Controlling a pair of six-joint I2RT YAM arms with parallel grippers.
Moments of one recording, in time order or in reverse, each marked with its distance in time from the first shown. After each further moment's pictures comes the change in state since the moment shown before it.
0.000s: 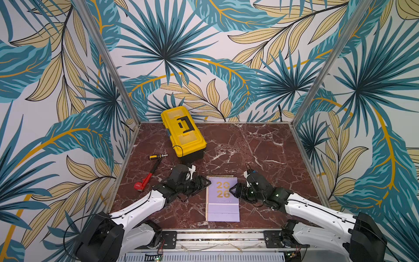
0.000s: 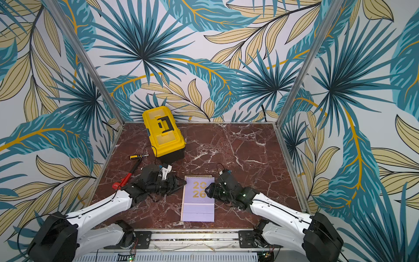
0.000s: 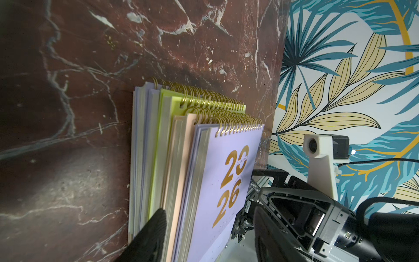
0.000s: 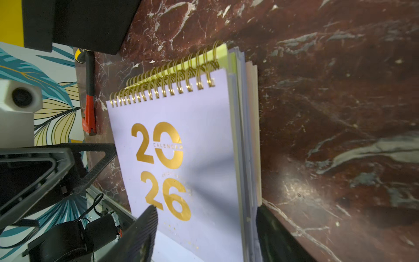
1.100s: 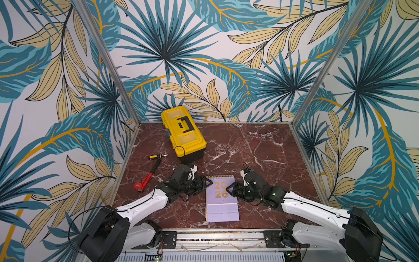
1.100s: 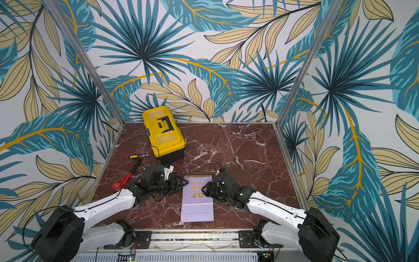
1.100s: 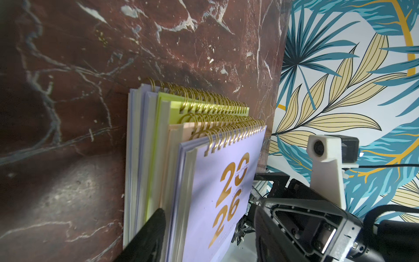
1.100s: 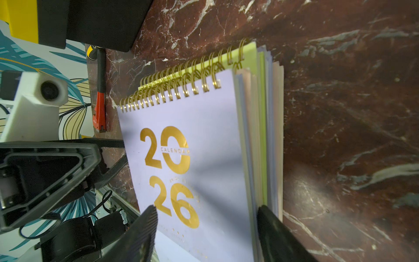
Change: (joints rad) left arm -0.012 0.063 -0.014 0.079 0.002 -0.020; right arm 0.013 0.056 0.002 0.097 -0.035 0.008
